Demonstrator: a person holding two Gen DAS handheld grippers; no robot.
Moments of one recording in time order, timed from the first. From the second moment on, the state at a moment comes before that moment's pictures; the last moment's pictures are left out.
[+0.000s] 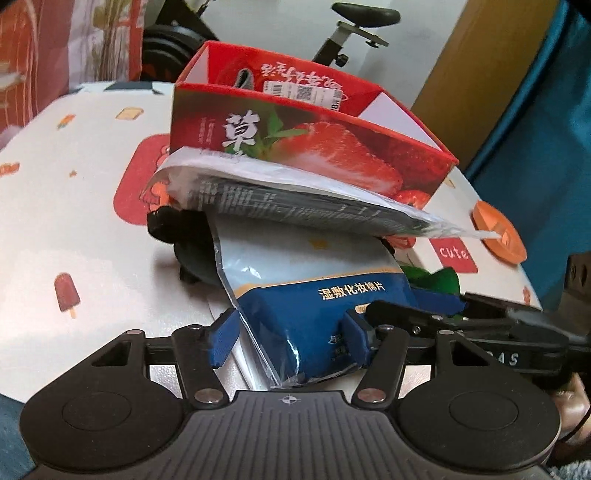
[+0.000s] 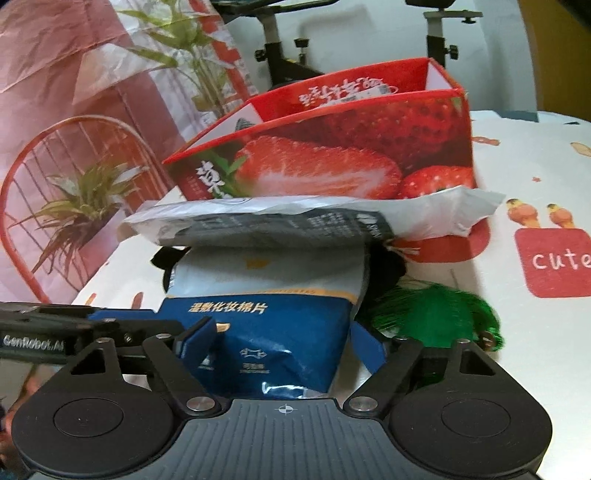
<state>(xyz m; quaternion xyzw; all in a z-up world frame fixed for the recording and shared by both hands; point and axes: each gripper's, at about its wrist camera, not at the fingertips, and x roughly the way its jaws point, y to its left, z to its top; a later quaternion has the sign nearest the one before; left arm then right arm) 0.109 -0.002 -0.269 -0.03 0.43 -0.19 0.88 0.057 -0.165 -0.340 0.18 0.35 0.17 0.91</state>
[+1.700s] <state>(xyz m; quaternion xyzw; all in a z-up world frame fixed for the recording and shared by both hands) 0.119 -0.004 -0.140 -0.08 0.19 -0.28 0.94 0.053 -0.183 -0.170 0.08 0.08 0.19 0.97</state>
